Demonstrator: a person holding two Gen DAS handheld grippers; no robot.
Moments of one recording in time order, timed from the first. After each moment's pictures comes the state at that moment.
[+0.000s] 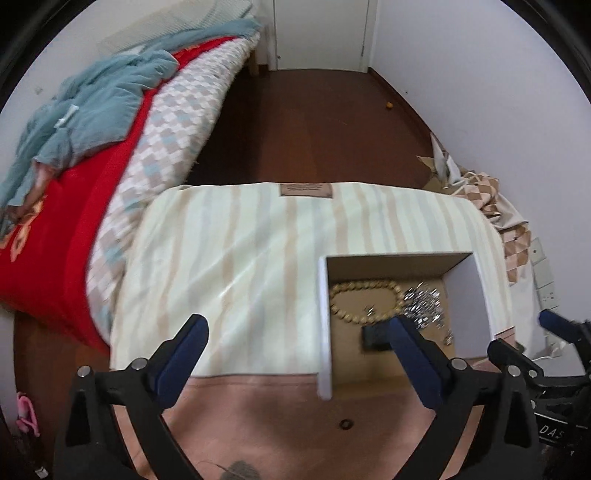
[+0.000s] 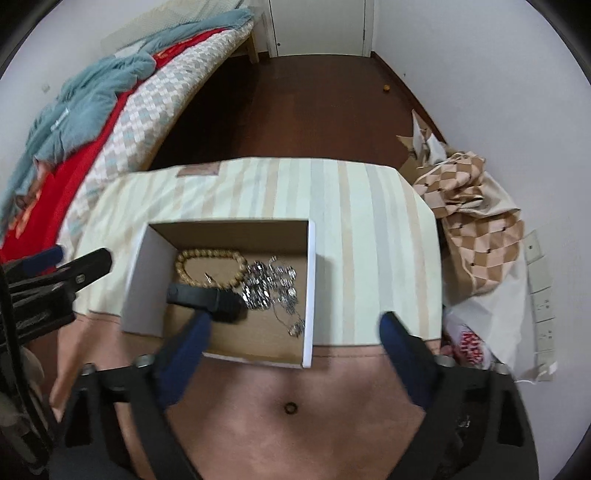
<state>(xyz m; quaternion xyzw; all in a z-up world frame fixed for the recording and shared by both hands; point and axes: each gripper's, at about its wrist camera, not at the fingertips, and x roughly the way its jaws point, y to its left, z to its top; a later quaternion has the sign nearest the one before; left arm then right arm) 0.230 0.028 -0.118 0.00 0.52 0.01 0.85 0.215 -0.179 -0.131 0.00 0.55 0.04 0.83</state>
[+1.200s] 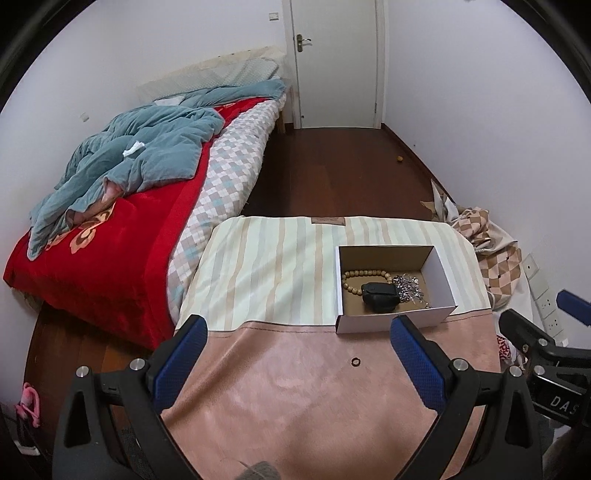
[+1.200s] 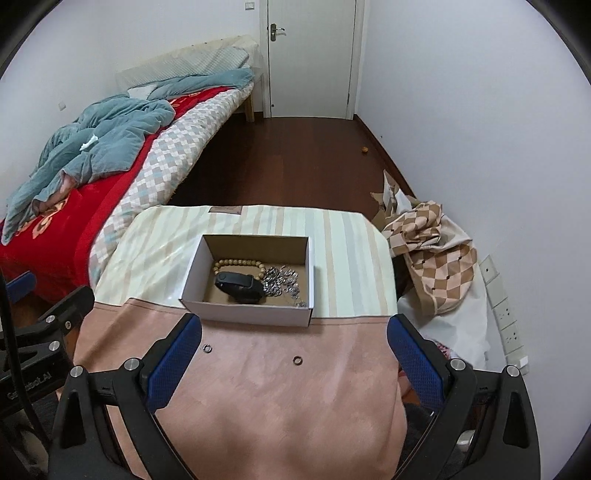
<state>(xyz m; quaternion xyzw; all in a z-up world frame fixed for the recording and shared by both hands) 0.086 0.034 -0.036 0.01 0.42 0.05 0.90 0.078 -0.161 -0.030 -0.01 0.44 0.02 0.90</state>
